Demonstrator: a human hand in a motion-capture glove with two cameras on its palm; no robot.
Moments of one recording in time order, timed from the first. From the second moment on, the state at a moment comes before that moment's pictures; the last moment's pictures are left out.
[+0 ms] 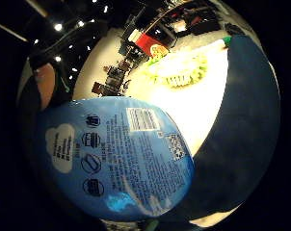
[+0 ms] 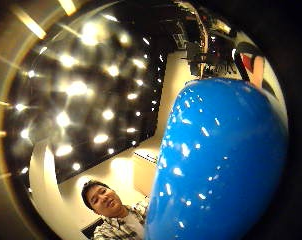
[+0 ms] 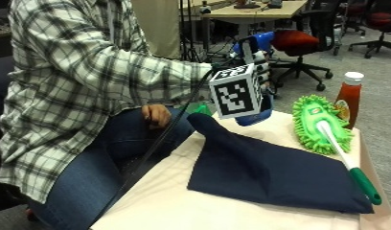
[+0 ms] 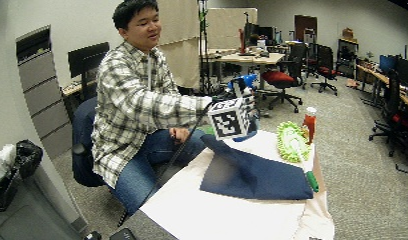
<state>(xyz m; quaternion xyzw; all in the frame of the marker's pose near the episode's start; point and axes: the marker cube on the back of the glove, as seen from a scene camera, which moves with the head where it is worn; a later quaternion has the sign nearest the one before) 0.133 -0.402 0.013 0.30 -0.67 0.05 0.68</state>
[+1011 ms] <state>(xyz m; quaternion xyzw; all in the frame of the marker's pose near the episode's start) 0.122 -0.441 0.075 0.23 -0.65 0.06 0.72</state>
